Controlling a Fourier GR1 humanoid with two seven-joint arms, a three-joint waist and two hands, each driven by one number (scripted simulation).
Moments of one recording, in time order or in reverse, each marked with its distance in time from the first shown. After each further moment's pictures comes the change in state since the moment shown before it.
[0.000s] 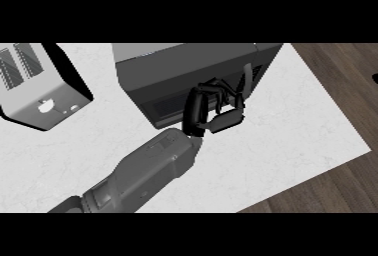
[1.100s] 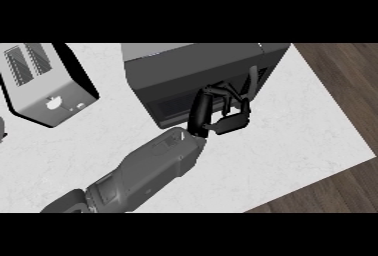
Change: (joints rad) left arm -0.062 -0.002 -0.116 0.060 0.029 0.041 0.049; right arm -0.005 -0.065 0.002 -0.026 -0.132 0.064 0.031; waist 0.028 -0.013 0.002
